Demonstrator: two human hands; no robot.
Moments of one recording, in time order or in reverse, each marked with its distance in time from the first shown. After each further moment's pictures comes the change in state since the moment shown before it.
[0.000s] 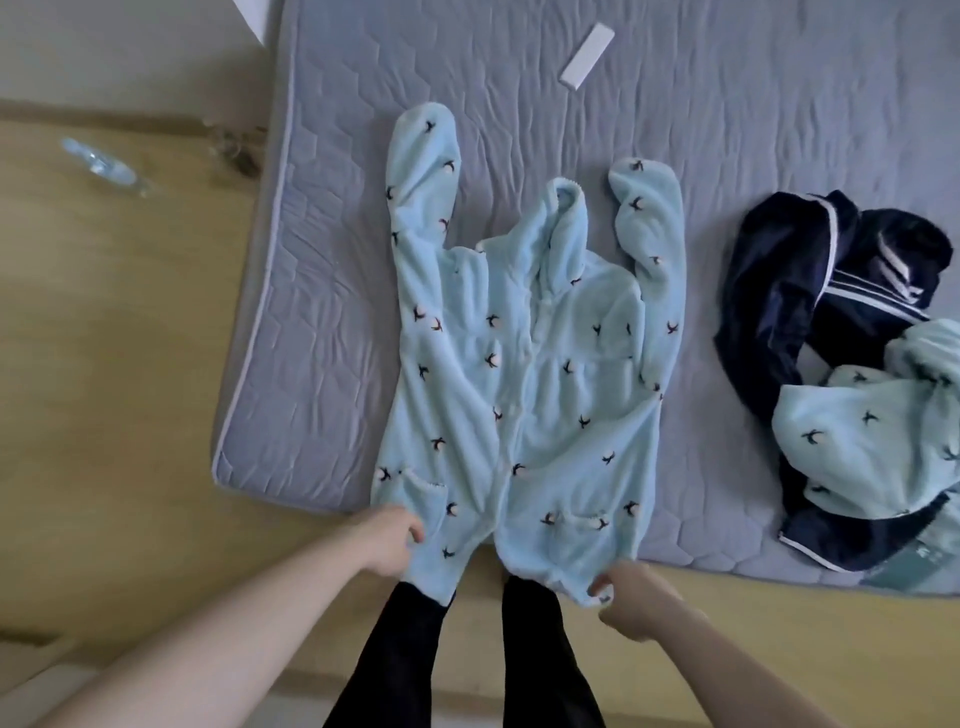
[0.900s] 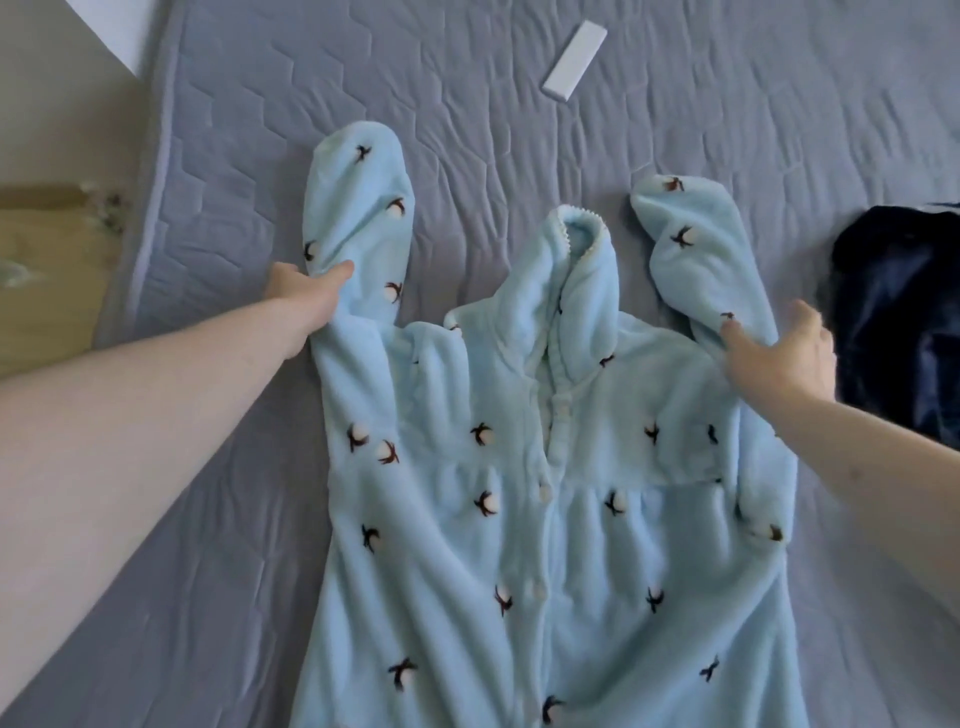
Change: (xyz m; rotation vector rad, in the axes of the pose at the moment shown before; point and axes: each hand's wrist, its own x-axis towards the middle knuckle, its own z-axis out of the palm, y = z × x) left_hand 0.267 -0.031 -0.382 -0.996 1.010 -0.149; right_hand 0.250 -0.008 -0.338 0.793 1.132 0.192
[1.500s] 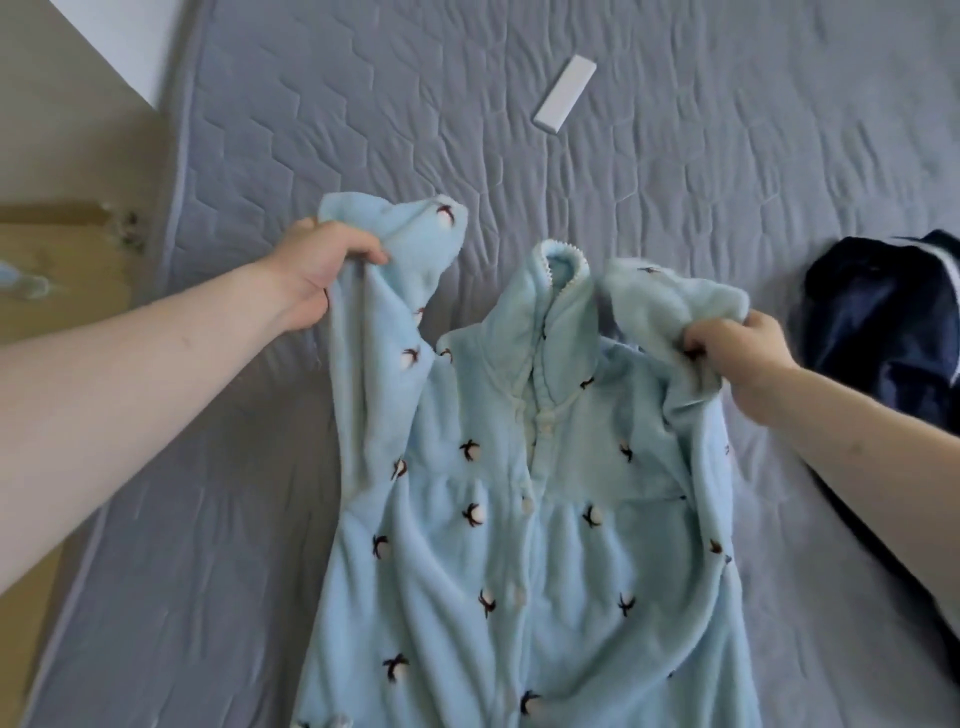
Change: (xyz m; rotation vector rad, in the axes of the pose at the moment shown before) left_hand -0.068 0.101 -0.037 -0.398 -0.366 0.064; right_hand 0.019 -0.046 -0.026 0.473 -0.306 0.110
